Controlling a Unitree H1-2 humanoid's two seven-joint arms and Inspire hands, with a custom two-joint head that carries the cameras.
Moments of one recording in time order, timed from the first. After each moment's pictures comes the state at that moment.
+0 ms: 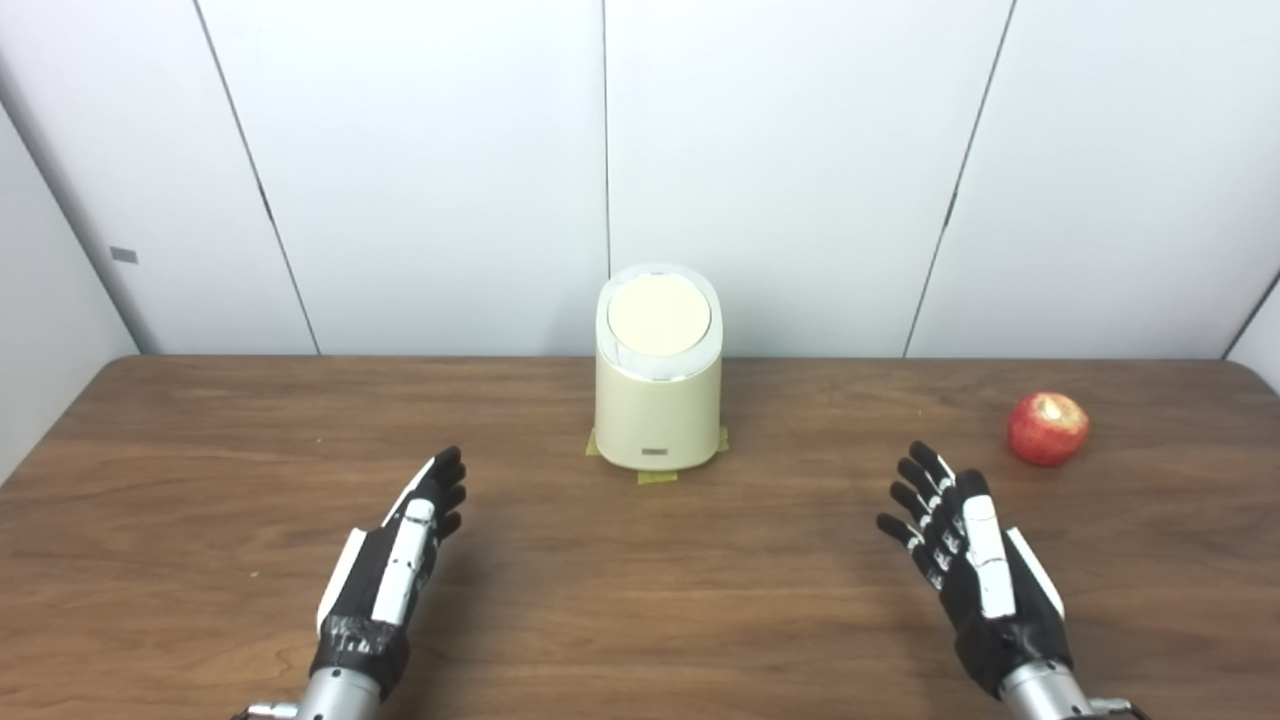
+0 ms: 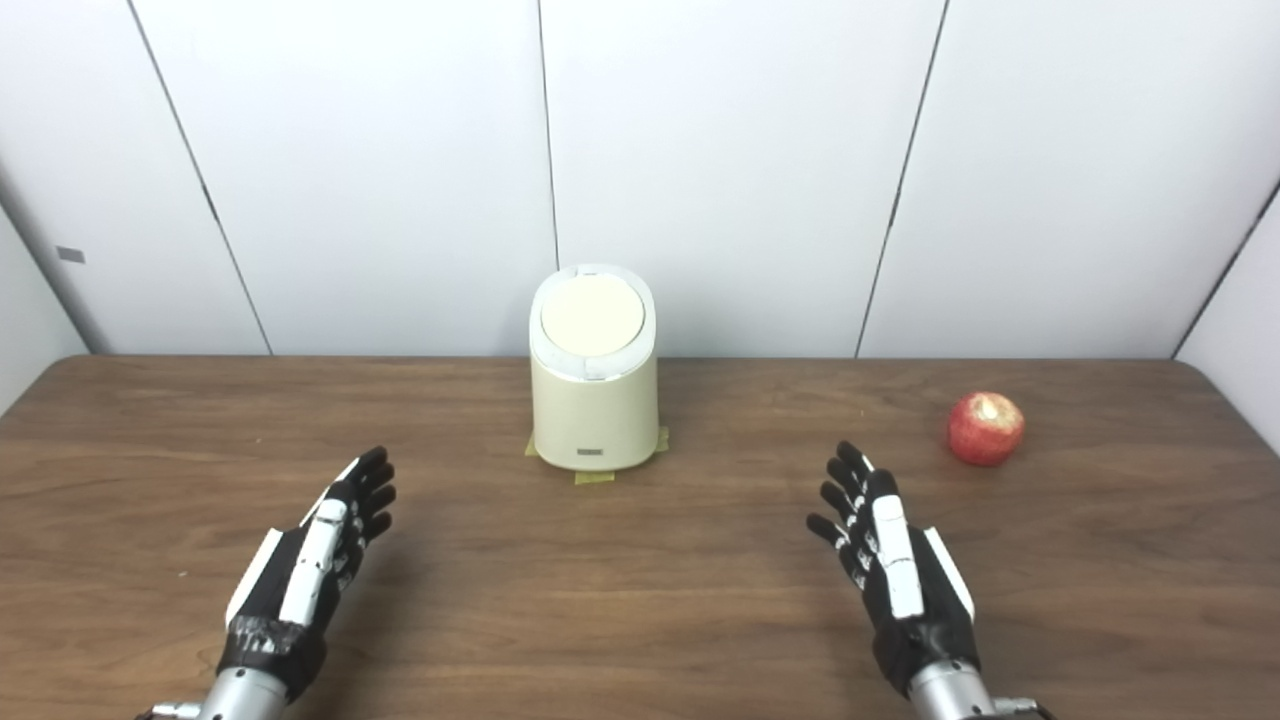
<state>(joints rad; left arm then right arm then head) 0.05 0.10 0.06 -0.31 -0.07 0.26 -0.09 0.02 -0.09 -0.06 -0.28 0.17 0.32 0.08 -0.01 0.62</state>
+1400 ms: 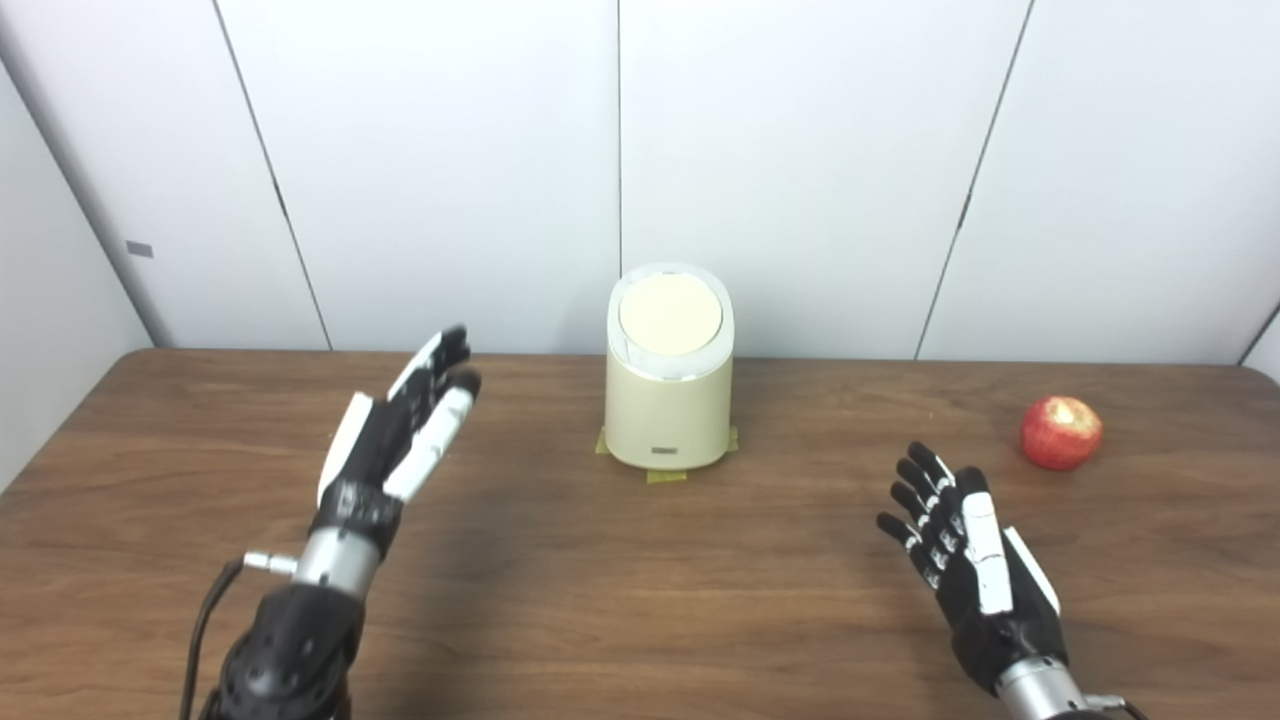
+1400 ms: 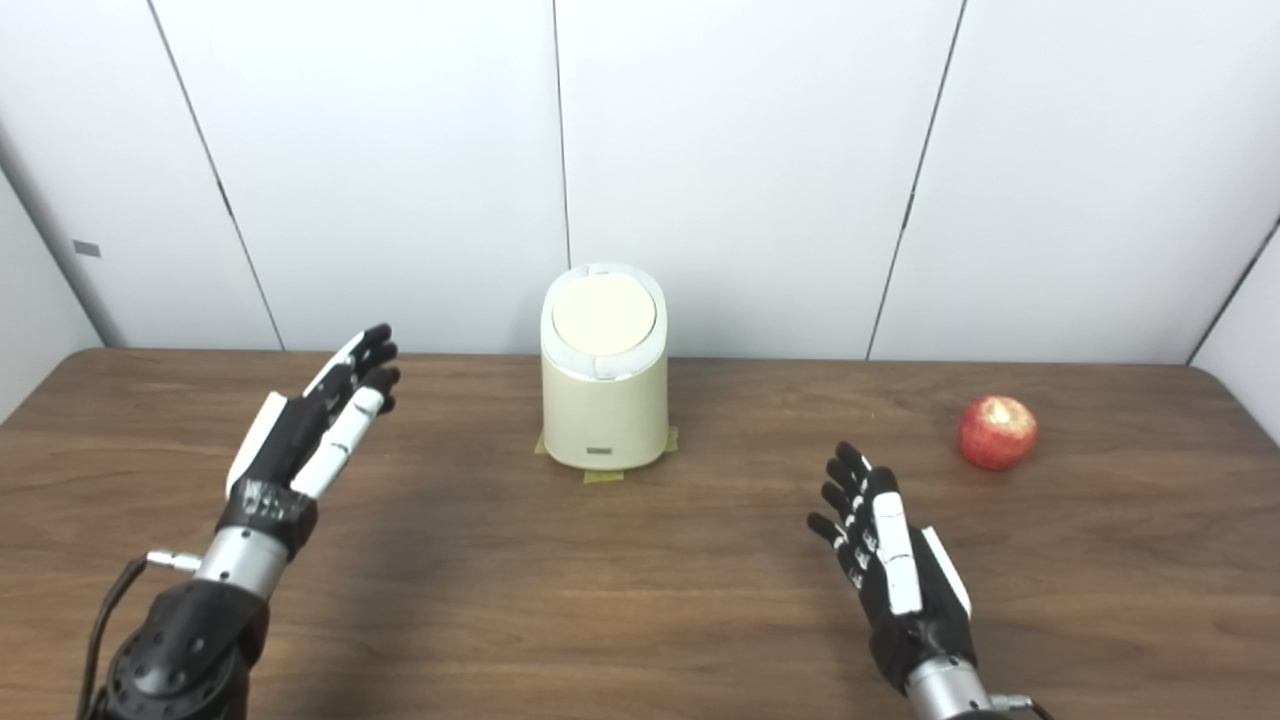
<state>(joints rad) -0.25 0.19 0.03 -0.31 0.08 0.35 -0.08 0.01 -0.09 -0.07 -0.25 0.20 0.32 0.08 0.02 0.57</state>
